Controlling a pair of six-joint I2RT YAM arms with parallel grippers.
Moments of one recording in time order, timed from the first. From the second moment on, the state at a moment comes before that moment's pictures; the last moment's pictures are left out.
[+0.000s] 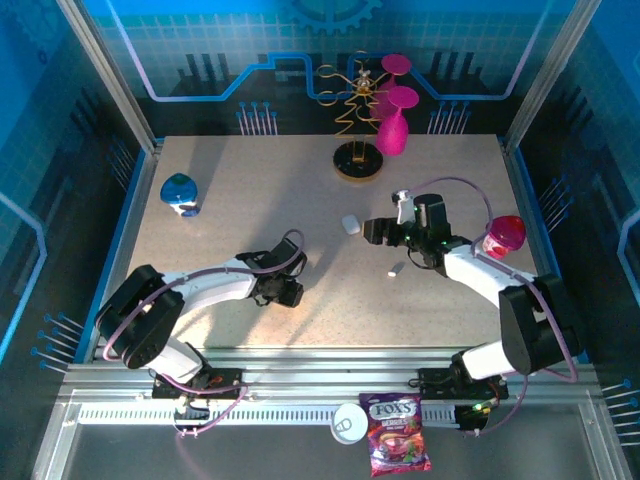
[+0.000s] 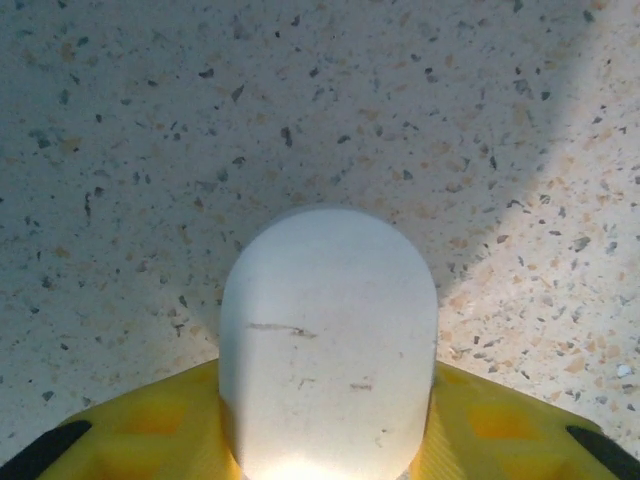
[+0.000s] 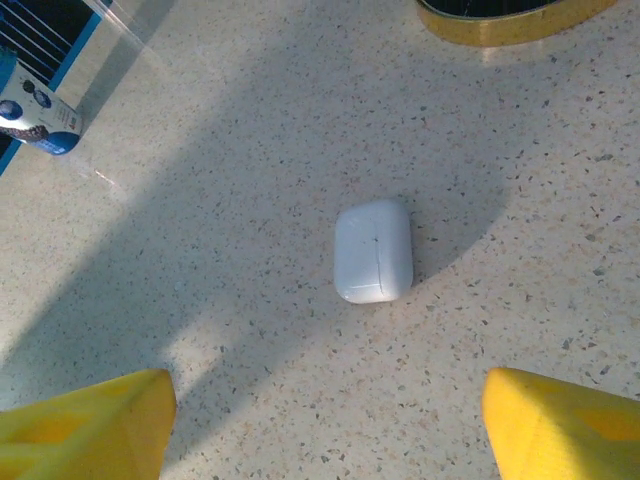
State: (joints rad) left arm -0.69 1.52 0.76 -0.50 -0.04 -0.38; right arm 0.30 1.42 0.74 0.07 -0.34 0.31
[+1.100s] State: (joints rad) left arm -0.74 1.33 0.67 0.12 0.33 0.16; right arm 0.37 1.33 0.74 -0.17 -1.01 0.66
